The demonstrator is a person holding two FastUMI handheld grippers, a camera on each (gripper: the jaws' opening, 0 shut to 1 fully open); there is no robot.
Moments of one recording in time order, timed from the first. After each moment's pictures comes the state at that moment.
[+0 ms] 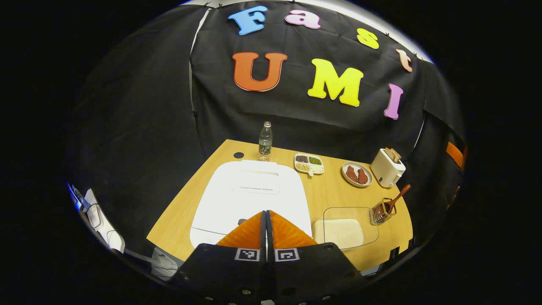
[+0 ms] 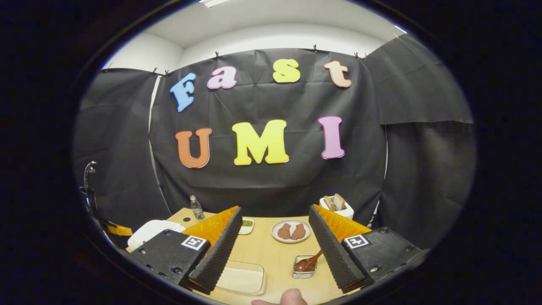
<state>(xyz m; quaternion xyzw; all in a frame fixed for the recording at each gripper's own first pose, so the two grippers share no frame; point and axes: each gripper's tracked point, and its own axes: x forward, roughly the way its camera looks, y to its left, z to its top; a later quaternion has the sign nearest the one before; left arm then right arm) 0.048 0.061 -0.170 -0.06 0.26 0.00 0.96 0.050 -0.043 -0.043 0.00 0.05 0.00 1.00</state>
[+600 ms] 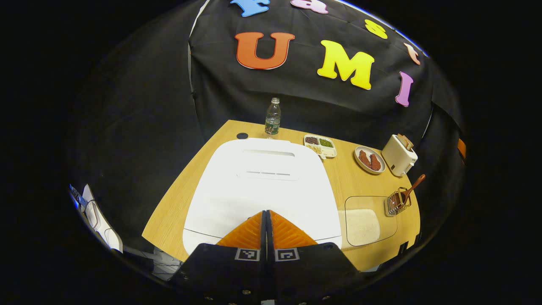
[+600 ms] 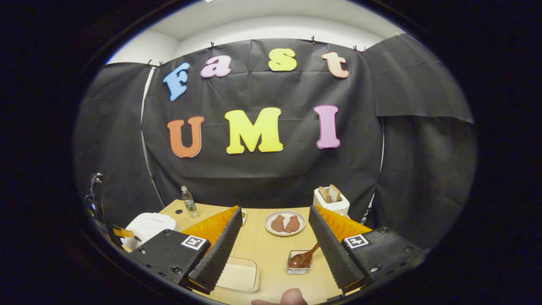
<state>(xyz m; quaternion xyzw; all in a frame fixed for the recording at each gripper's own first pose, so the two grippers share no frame) 0.070 0.080 -0.230 -0.07 0.32 0.00 0.94 0.066 -0.055 -0.066 0.00 0.08 -0.02 1.00</state>
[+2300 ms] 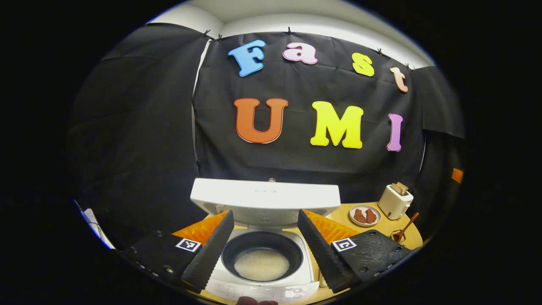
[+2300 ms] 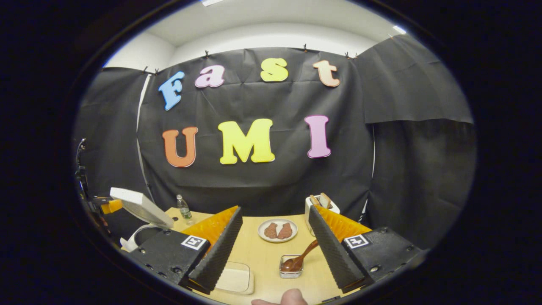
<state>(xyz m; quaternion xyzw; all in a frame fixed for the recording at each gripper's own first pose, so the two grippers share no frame) 0.106 0.080 -0.074 -0.03 0.07 0.03 1.00 0.046 -0.081 -0.043 0.00 0.04 -0.04 1.00</state>
